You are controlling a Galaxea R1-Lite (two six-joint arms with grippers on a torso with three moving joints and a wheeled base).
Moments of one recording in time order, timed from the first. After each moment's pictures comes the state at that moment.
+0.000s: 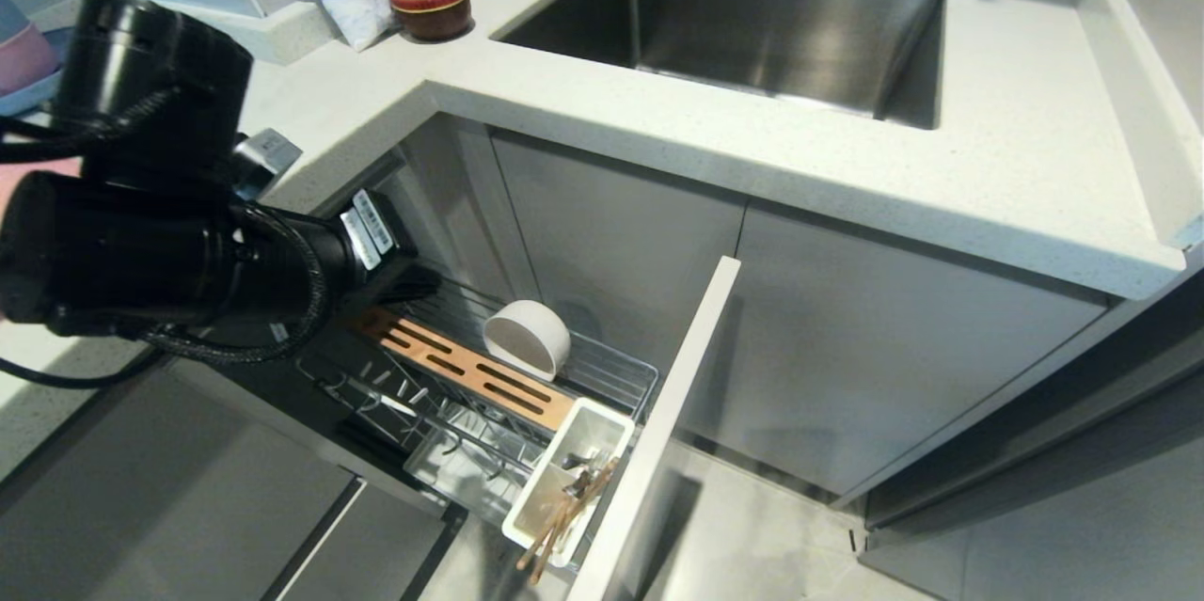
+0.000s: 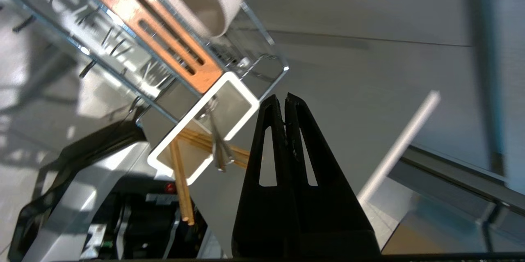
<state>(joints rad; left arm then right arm) -0.50 1.46 -1.27 0.38 0.11 -0.82 0.00 0.00 0.00 0.00 0.00 0.00</state>
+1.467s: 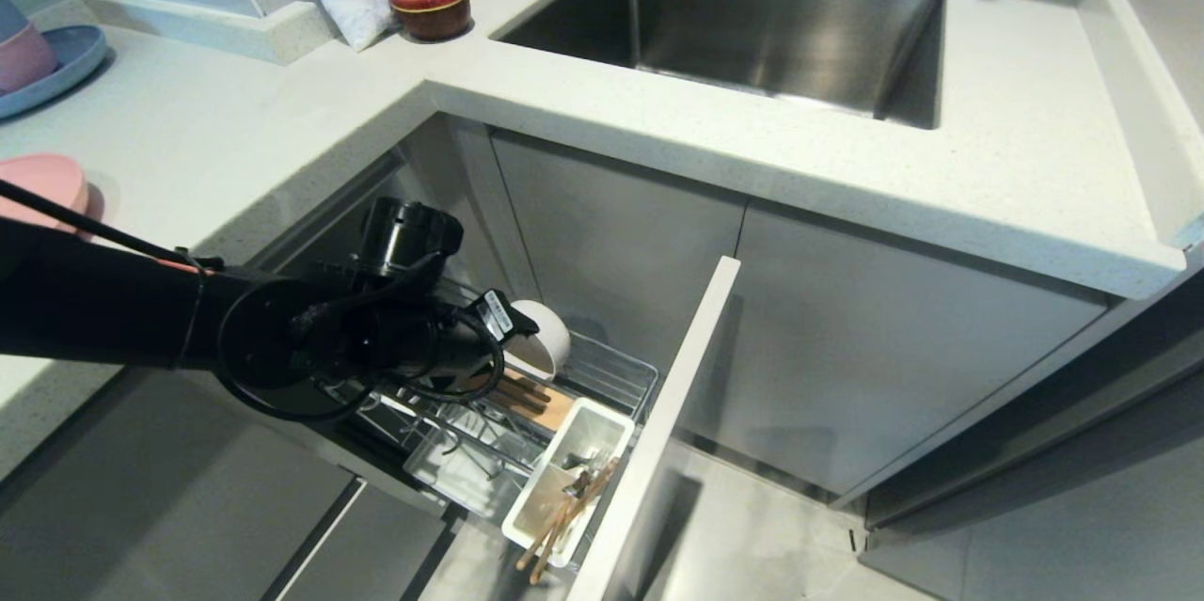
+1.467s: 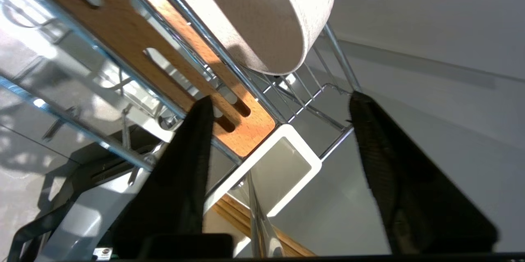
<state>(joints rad) -0.43 1.82 -1.11 -0.06 0.07 -0.79 0.00 0.00 0.00 0.00 0.00 0.00</state>
